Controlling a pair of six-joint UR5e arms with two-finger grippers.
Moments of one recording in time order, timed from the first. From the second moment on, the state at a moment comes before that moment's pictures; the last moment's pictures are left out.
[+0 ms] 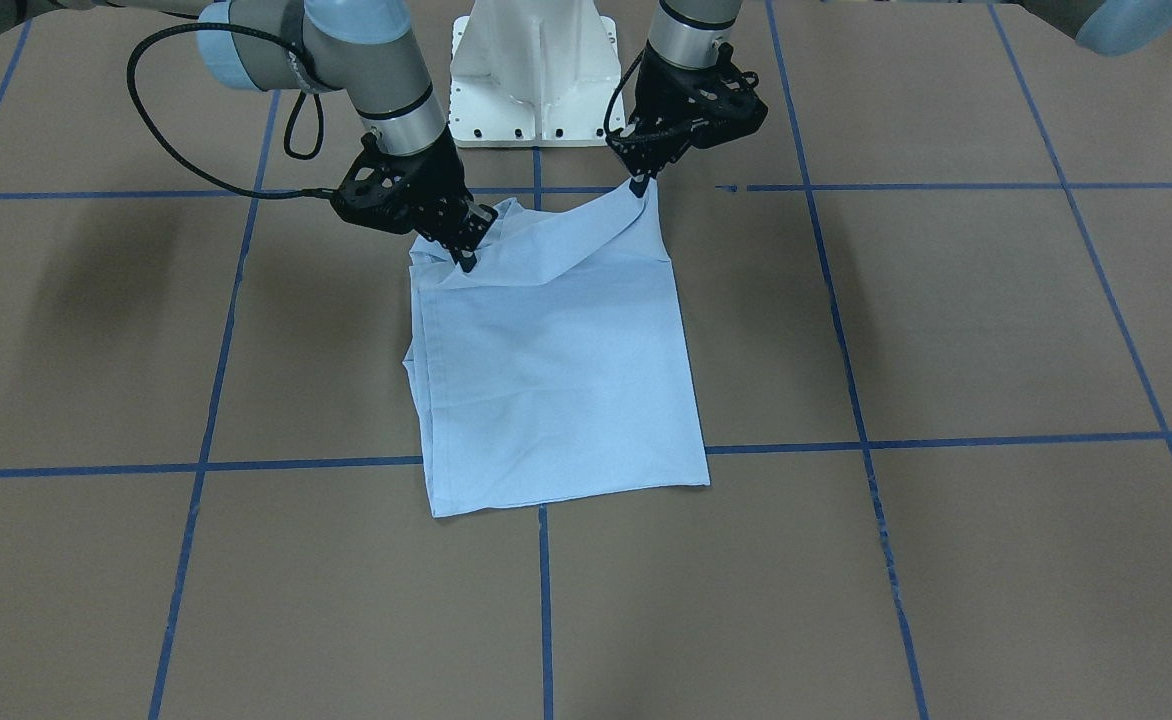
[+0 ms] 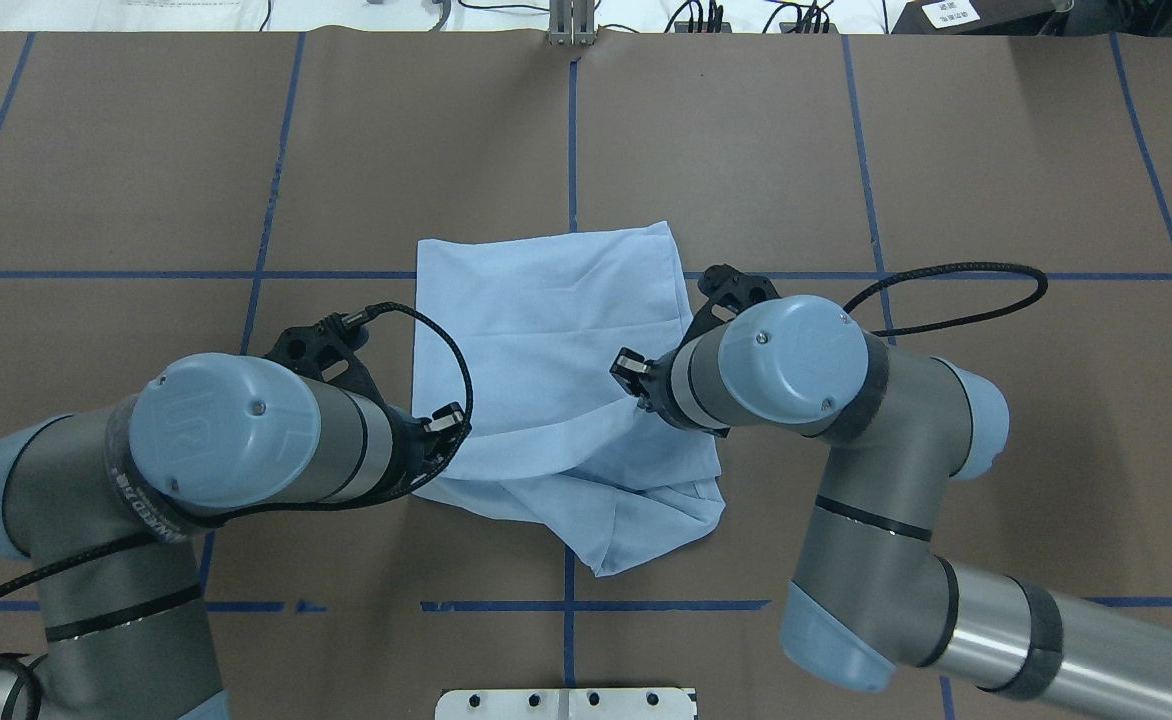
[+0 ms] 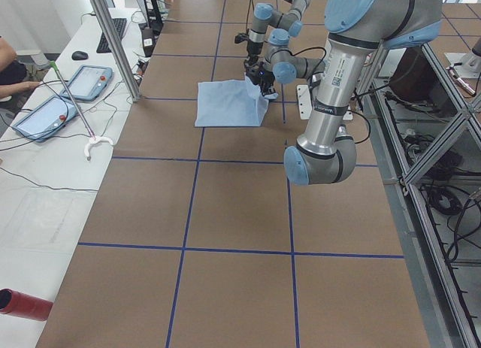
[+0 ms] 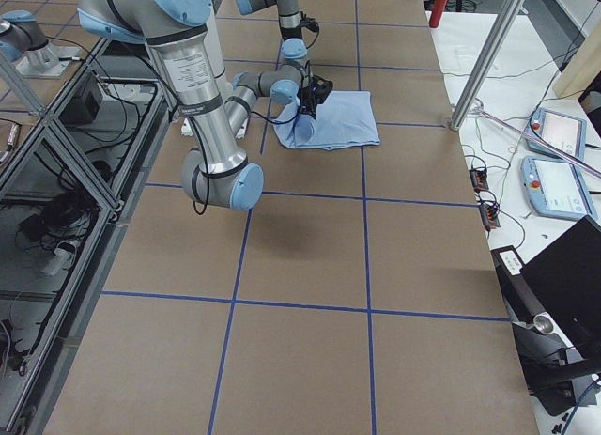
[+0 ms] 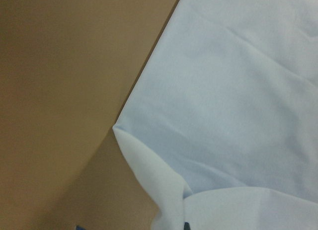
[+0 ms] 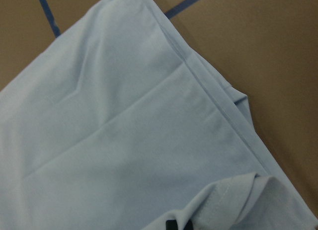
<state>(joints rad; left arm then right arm) -0.41 -2.03 -2.06 -1.57 -1.70 -1.85 0.47 -1.03 1.81 -1.36 1.73 1.79</state>
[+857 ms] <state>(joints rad) -0.64 -2.19 -1.64 -1.80 -1.74 -1.70 0.63 -0.81 1.41 -1.24 1.84 1.77</state>
